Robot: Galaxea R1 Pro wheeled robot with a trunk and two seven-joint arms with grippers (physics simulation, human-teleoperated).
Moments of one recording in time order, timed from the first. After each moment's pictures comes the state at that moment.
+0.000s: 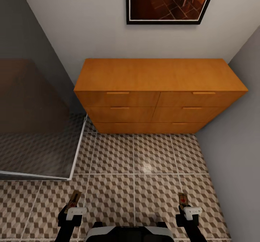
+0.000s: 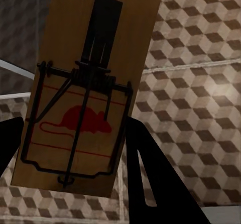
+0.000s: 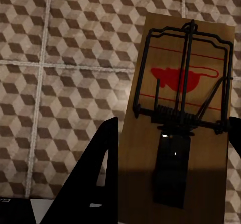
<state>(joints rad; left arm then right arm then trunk) -0.53 0.03 -0.75 0.08 0.61 -0.73 0.19 -0.41 -0.09 0.25 -0.23 -0.19 -0.57 -0.03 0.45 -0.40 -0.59</state>
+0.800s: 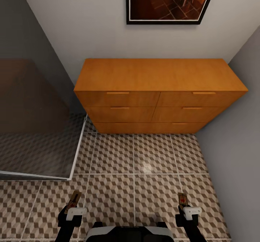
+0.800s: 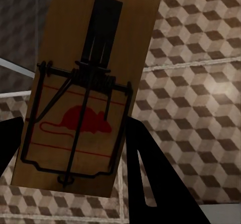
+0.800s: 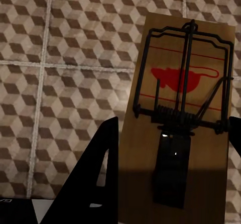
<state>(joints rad) -0.53 0.03 -0.75 0.08 0.61 -0.72 0.19 -0.41 -0.09 0.25 -0.23 -0.19 -0.57 -0.03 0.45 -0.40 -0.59</state>
